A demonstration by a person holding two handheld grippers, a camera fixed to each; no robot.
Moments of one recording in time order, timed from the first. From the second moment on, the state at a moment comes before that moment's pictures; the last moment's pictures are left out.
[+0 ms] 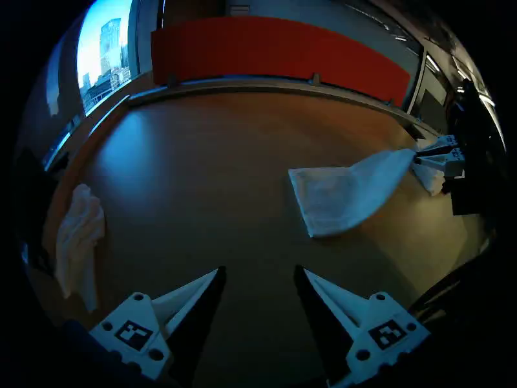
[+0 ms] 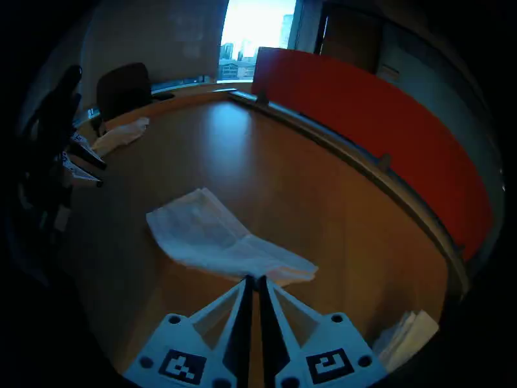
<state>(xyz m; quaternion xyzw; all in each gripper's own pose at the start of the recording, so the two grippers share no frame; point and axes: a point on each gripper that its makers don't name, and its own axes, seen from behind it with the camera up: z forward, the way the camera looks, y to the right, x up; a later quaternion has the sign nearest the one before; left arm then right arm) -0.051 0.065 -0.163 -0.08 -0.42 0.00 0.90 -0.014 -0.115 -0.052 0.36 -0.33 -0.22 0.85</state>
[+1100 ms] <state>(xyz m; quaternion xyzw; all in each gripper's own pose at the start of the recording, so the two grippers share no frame) -0.043 0.059 -0.189 -0.07 -0.42 -0.03 0.91 -0.015 -0.201 -0.063 0.45 -0.31 -0.25 0.80</state>
